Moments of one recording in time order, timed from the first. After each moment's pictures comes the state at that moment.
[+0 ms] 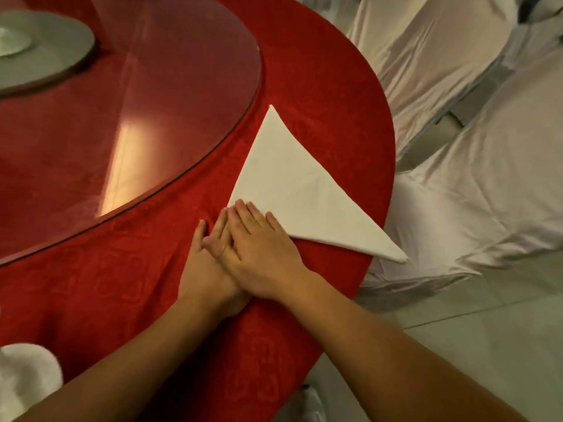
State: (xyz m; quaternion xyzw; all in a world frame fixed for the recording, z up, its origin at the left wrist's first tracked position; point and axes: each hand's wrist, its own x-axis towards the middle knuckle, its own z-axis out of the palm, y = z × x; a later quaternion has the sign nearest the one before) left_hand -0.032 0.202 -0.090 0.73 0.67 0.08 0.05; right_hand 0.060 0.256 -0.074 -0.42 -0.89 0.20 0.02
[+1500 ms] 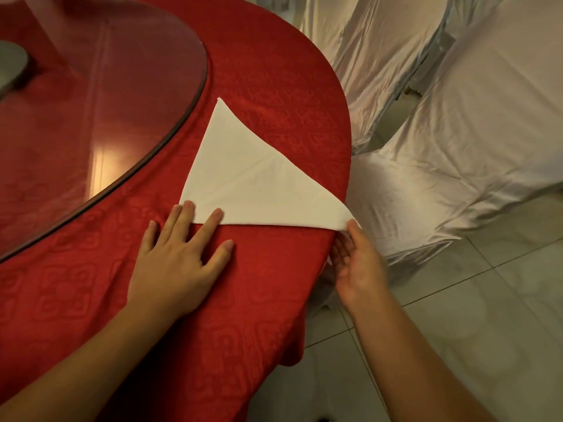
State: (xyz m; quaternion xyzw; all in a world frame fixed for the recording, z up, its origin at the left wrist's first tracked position) left_hand -0.033 0.210 -0.106 0.68 0.73 0.05 0.04; right_hand 0.210 0.250 -0.114 -0.54 -0.04 0.60 0.59
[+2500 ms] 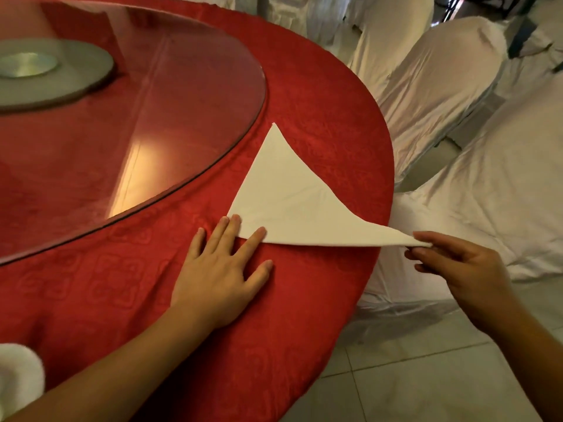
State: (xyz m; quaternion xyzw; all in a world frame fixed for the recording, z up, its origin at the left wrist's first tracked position) left_hand -0.034 0.210 -0.111 0.68 0.73 0.09 0.03; right_hand 0.295 0.282 -0.045 -0.54 -0.63 0.41 0.39
